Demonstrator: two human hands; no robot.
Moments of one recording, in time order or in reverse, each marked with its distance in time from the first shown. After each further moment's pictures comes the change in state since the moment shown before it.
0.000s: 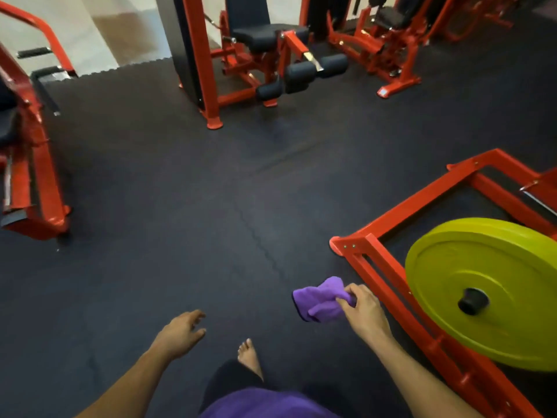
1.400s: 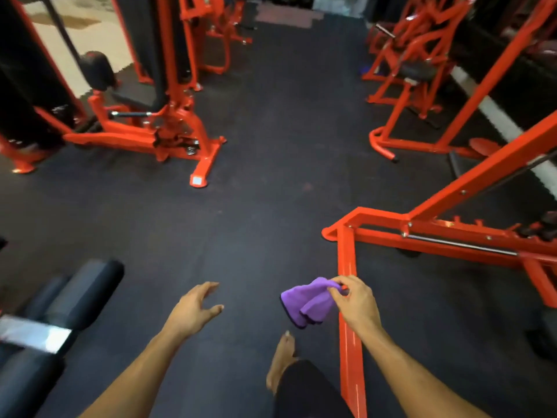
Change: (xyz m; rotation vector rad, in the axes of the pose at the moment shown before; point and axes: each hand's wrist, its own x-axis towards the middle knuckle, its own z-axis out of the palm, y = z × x) left_hand 0.991 1.048 -0.477 0.155 -0.134 0.788; right_hand 1.055 0.191 -0.443 0.191 0.667 0.481
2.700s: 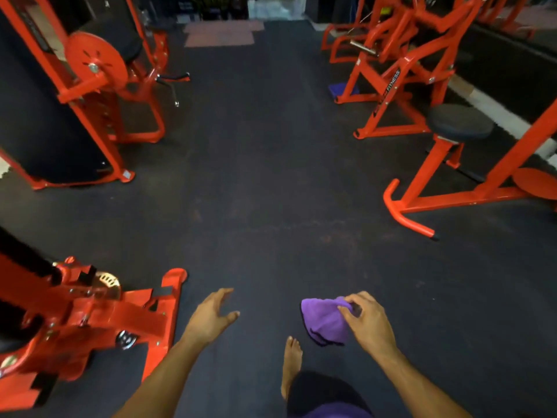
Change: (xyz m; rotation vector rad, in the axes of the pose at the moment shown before) left_hand 1.222 0.265 -0.277 0.090 -0.165 0.163; right_hand 1.151 -0.039 0.130 0.028 0.102 0.214
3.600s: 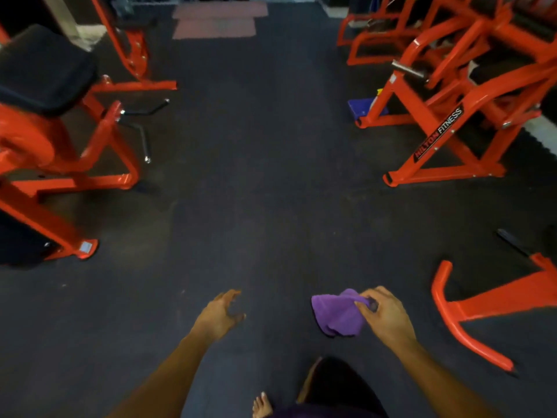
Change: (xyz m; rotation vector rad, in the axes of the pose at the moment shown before) left_hand 0.785 0.112 -0.252 0.054 -0.192 -0.062; right_hand 0.823 -0.118 0.043 -0.148 -0.076 0.046
